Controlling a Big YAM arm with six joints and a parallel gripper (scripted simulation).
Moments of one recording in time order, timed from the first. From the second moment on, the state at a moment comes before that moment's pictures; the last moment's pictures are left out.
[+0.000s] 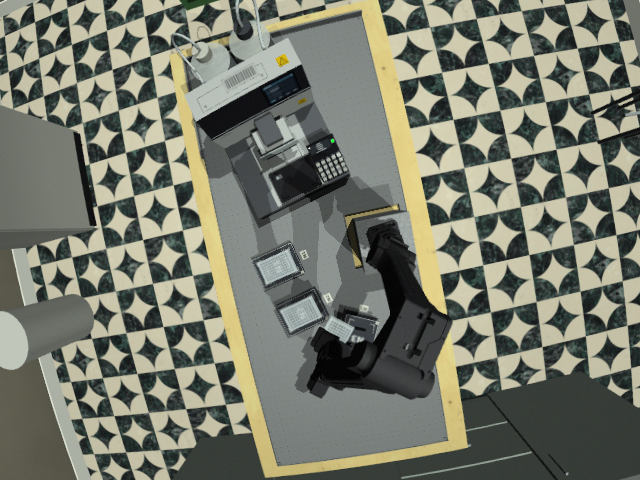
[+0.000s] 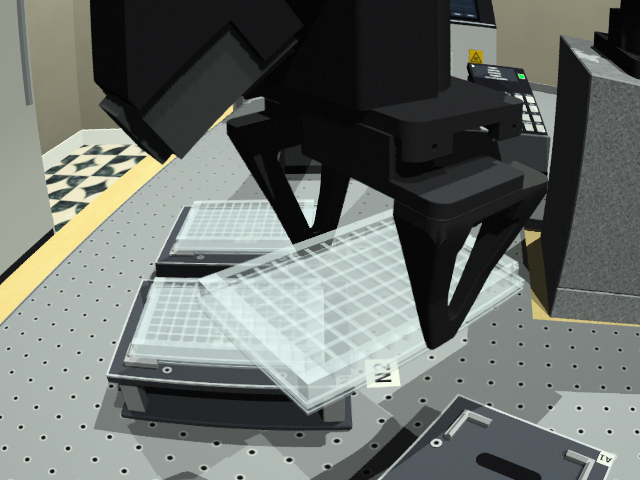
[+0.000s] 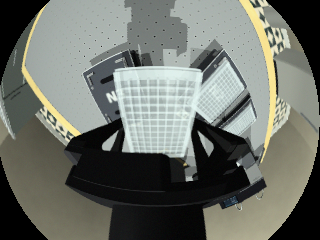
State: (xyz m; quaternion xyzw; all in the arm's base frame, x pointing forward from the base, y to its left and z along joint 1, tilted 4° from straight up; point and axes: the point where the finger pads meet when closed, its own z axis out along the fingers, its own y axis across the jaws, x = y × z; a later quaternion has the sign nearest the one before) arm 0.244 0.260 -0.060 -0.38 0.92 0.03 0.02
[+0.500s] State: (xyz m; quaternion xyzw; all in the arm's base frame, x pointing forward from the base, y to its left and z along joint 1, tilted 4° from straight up) arm 0.288 0.214 -0.059 -0.38 0.92 0.03 0.01
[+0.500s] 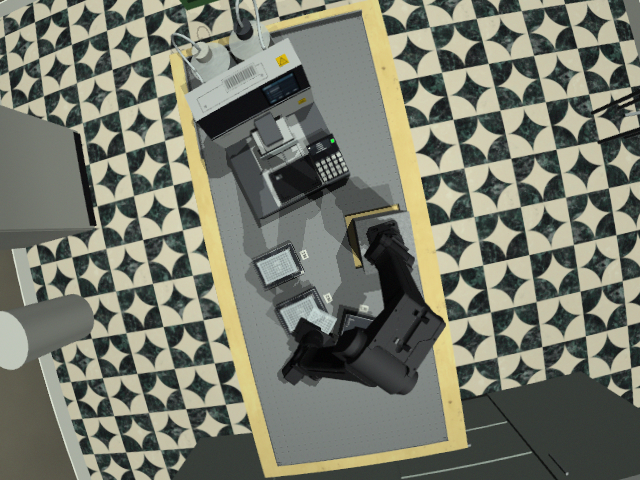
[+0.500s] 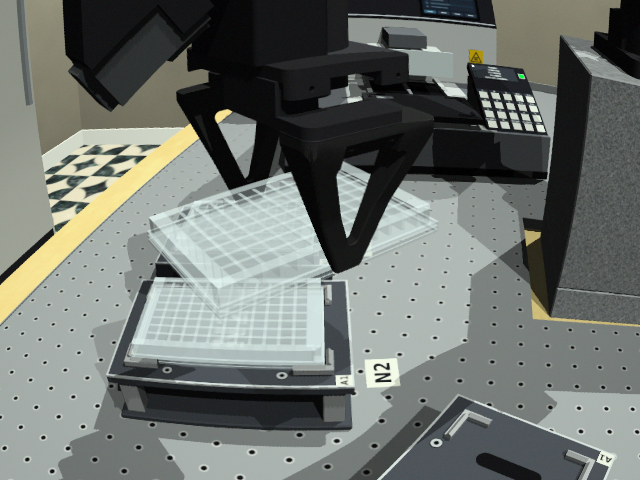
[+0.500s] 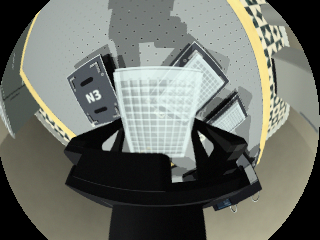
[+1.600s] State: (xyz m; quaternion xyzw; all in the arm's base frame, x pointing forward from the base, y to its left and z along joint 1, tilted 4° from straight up) arm 0.337 0.103 -0.062 -0.28 0.96 0.03 0.01
